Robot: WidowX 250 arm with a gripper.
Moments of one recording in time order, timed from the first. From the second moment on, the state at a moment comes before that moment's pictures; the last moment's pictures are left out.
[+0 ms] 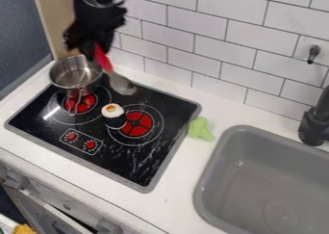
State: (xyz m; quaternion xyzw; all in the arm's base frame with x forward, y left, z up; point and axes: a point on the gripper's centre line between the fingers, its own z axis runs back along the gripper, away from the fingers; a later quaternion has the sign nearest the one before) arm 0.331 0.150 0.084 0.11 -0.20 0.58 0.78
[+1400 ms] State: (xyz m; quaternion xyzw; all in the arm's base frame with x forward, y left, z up) arm 0.302 0.168 0.025 0.21 -0.25 0.59 0.74
